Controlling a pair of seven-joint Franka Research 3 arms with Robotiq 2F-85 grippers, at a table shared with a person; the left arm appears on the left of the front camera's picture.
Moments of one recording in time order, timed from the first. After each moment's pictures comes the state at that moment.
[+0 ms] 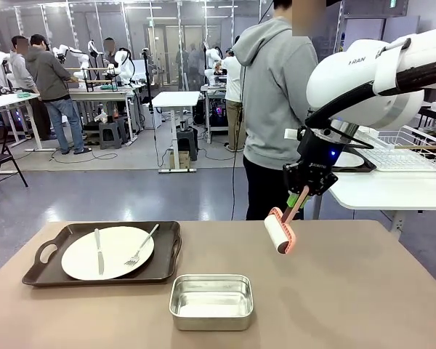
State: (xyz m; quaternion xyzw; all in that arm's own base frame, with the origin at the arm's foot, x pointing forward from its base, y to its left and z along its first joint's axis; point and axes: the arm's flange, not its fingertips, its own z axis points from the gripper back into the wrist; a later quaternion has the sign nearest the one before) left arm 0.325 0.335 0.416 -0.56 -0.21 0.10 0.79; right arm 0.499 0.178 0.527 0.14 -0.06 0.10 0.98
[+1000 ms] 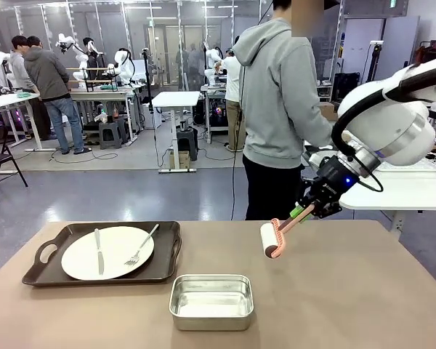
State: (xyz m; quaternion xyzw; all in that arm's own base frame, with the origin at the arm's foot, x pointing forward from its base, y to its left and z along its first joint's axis) left arm 0.325 0.335 0.416 -0.56 -0.21 0.10 0.79; right arm 0.554 0.098 0.431 0.34 0.00 -0.02 0.94
